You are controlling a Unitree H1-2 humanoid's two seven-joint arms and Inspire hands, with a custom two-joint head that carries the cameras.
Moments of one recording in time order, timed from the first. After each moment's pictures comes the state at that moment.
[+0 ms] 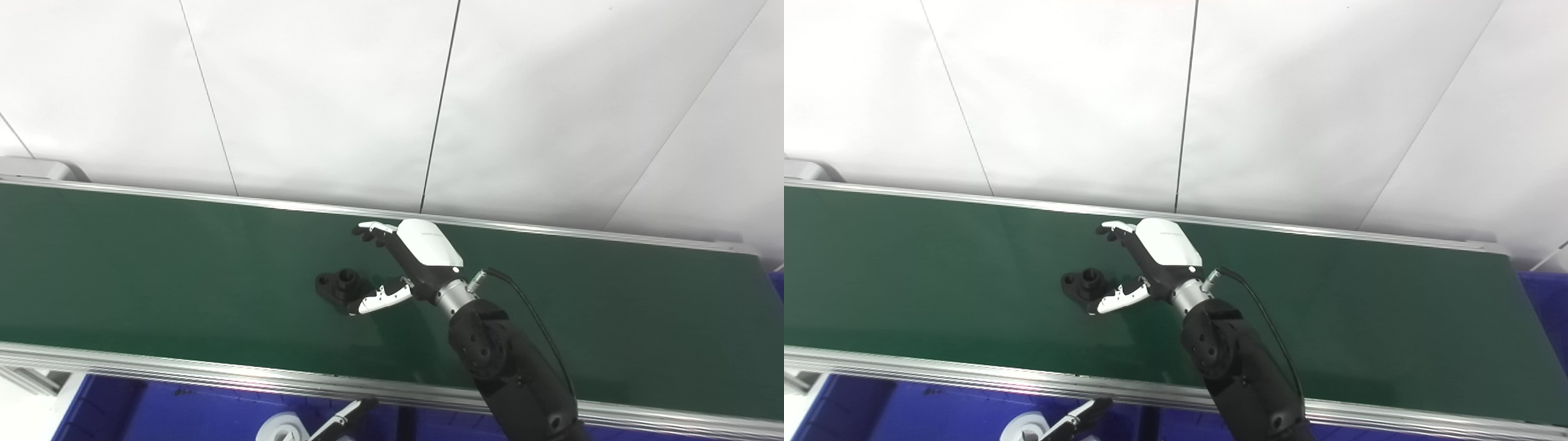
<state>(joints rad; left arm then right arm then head) 0.46 0.26 -0.46 -0.05 0.16 -0.46 -0.02 -0.43 -0.05 0.49 0.26 -0.78 0.07 0.14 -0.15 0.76</state>
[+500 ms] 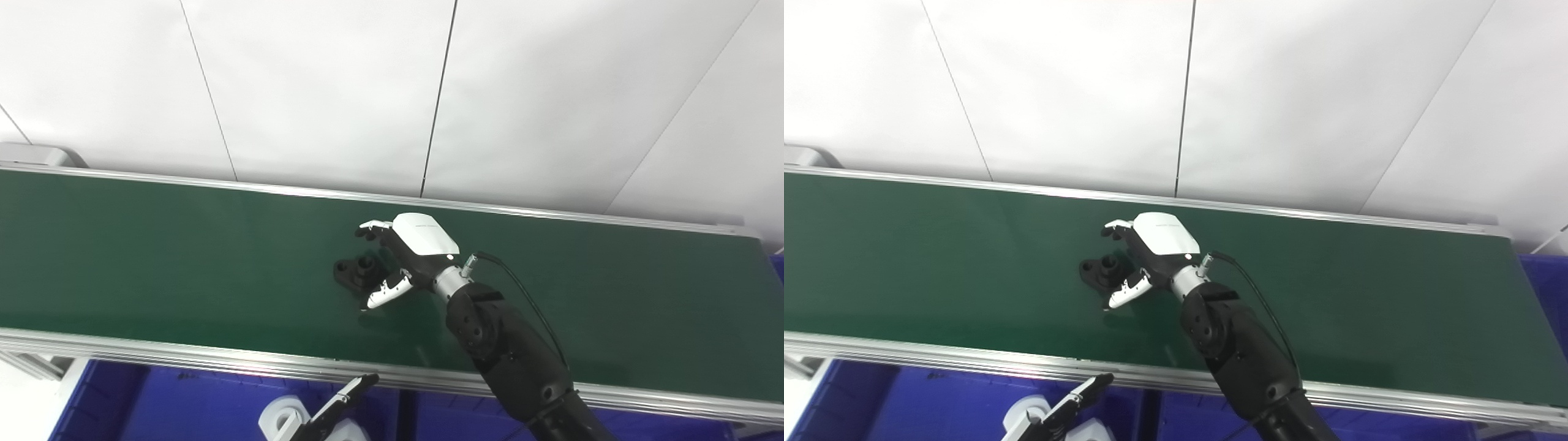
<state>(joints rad) 0.46 0.24 -0.46 -0.05 0.16 -0.46 -0.03 -0.48 -0.07 0.54 0.38 -0.83 0.07 0.14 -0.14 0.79</state>
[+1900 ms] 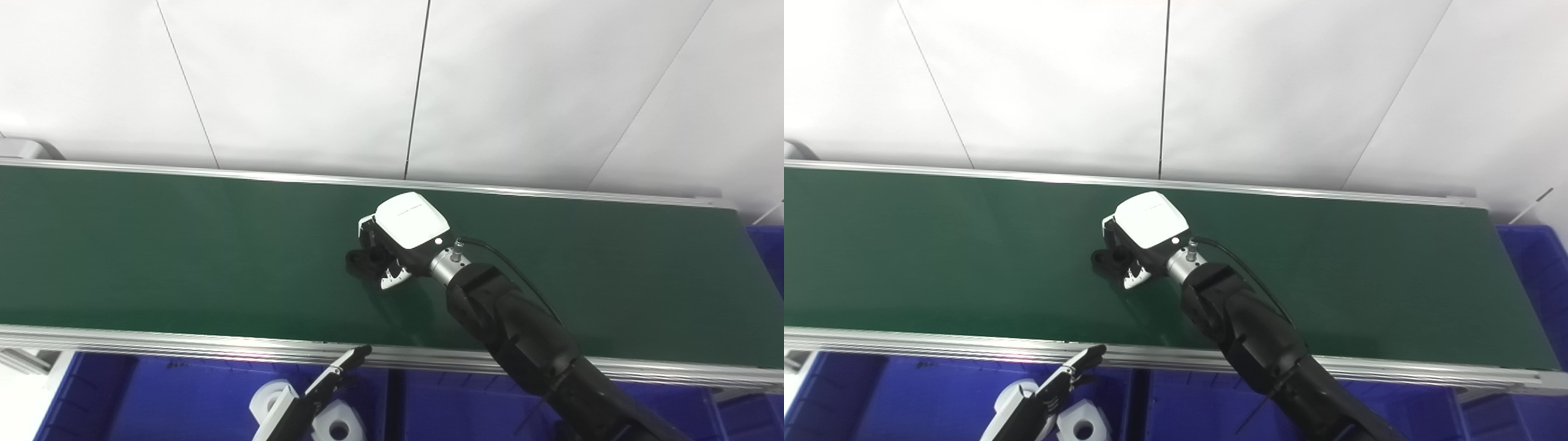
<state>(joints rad) 0.48 0.20 -0.40 -0.08 0.16 -0.46 -0.07 -0.50 -0.18 0.71 0.32 -1.01 0.06 0.08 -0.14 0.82</state>
